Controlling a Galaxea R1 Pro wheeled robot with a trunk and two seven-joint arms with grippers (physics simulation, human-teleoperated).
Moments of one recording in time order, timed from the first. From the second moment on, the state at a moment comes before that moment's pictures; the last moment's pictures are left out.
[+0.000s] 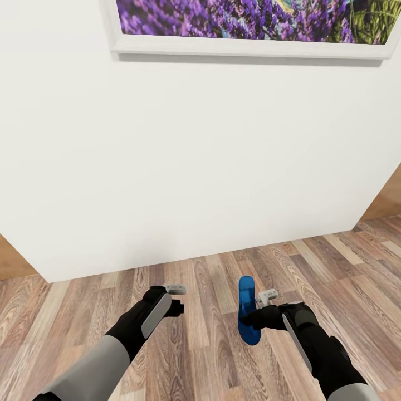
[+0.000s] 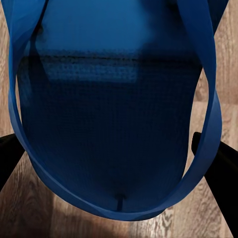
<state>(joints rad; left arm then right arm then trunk) -0.69 -0.10 -0.44 -0.76 0.63 0.79 0.51 -0.45 -0.10 0.12 -1.12 0.07 0.82 0.45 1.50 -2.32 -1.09</state>
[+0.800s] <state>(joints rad) -0.69 -0.09 -0.44 -0.74 0.63 0.80 0.54 -0.45 -0.10 0.12 -1.12 0.07 0.82 0.45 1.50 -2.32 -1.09</state>
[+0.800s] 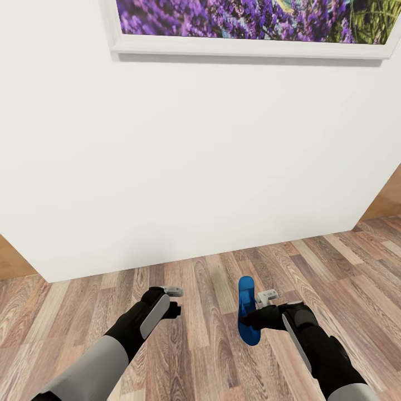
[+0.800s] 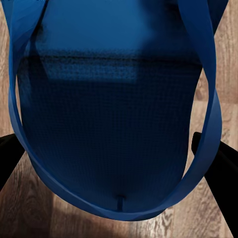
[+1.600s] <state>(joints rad) -0.68 -0.03 -0.43 -0.74 0.63 0.80 0.53 -0.45 -0.10 0.12 -1.12 0.08 0.82 0.45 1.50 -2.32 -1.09</state>
